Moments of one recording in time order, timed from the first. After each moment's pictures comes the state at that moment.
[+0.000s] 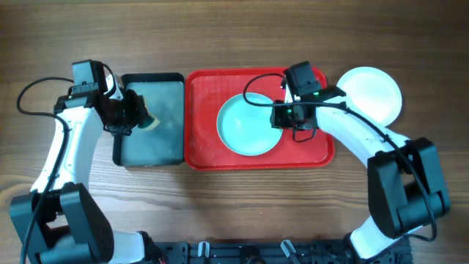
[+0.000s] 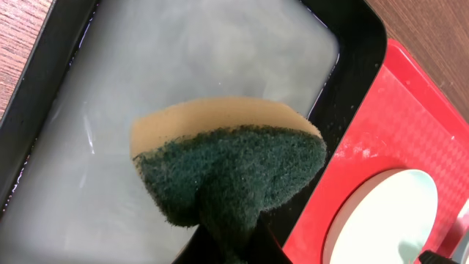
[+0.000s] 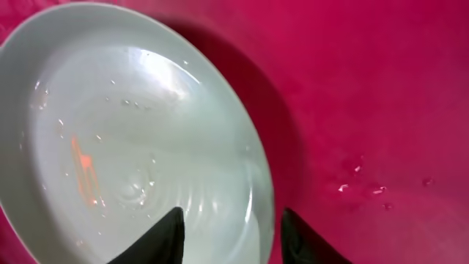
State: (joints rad) left arm 0.18 1.60 1.10 -0.75 0.31 -0.43; right arm 0.36 1.80 1.11 -0.57 -0.17 0.43
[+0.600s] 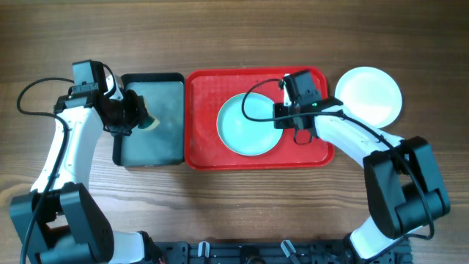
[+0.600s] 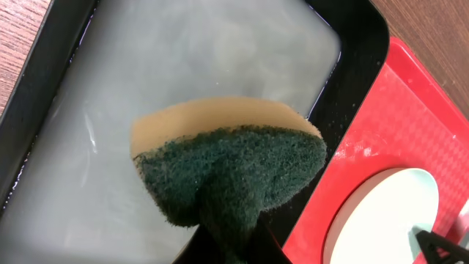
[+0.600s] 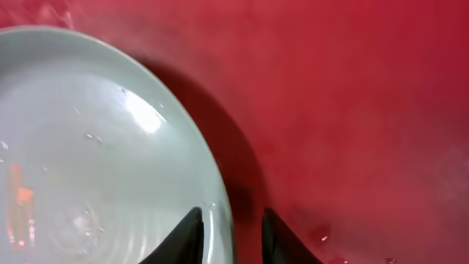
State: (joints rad) left arm 0.18 1.60 1.10 -0.76 0.31 -0.43; right arm 0.37 1.80 0.99 -0.33 -0.06 0.28
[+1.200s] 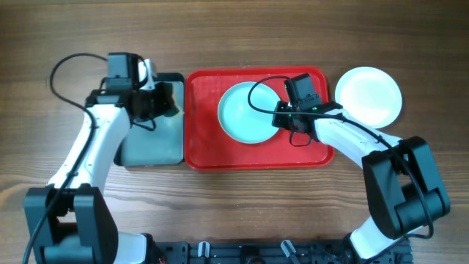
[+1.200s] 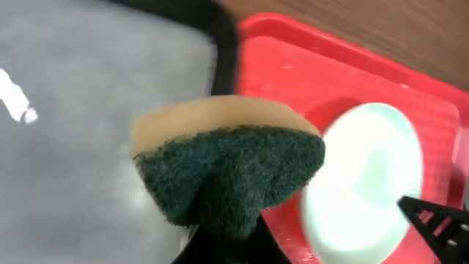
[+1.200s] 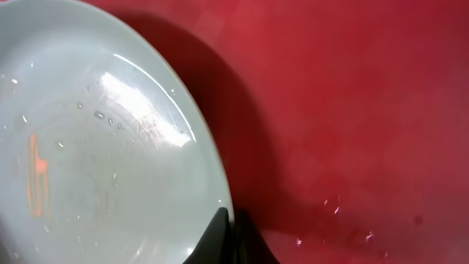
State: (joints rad) left arm -0.03 1.60 1.10 -0.60 0.30 -0.36; right arm 0.37 1.79 0.96 -0.30 -0.08 0.61
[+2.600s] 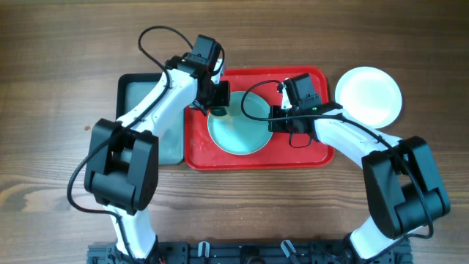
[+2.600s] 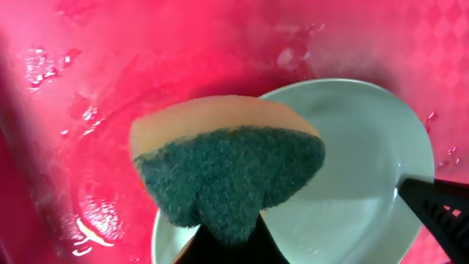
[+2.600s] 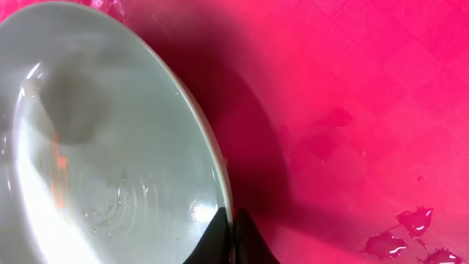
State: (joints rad) left arm -0.37 1.98 1.47 -0.79 0.20 -0.32; right arm 0.37 1.79 0.96 -0.28 -0.23 0.41
